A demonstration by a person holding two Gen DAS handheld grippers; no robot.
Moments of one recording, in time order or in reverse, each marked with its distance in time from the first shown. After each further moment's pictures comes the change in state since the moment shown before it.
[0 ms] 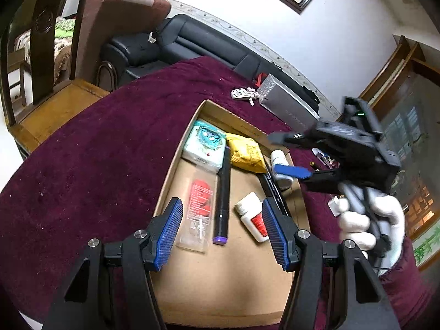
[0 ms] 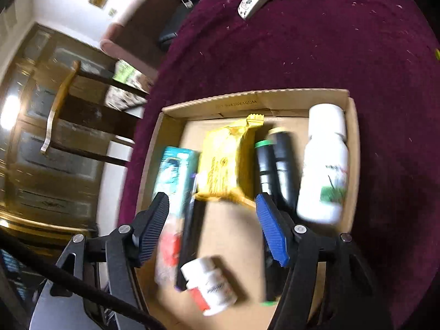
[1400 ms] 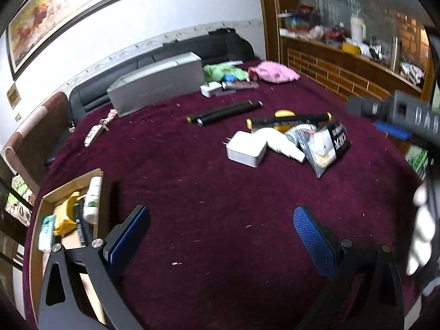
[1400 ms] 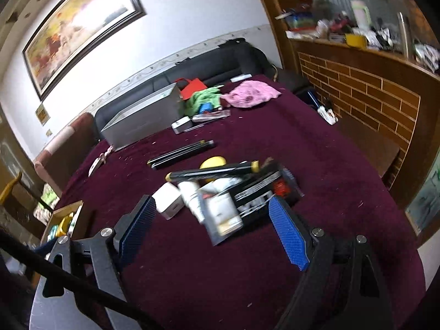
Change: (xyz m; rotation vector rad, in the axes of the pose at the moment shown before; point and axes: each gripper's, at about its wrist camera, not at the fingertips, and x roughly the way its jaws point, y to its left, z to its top) left arm 0.125 -0.341 -0.110 0.794 0.112 0.150; right arm -0.303 -0.209 -0.158 0.128 -0.780 -0.475
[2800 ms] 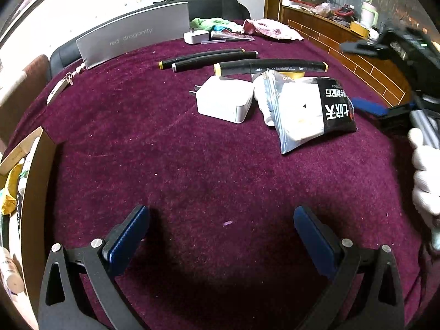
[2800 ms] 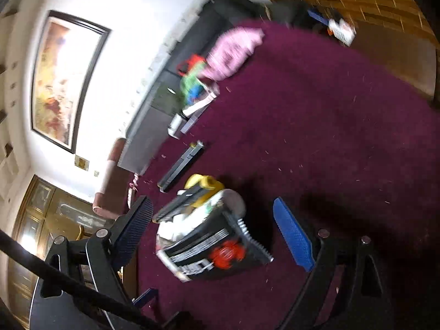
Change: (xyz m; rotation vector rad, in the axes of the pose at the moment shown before) left arm 0.075 -0.005 -0.021 -0.080 0.172 -0.112; right arm 0.093 -0.105 0.022 0.433 0.230 0.325
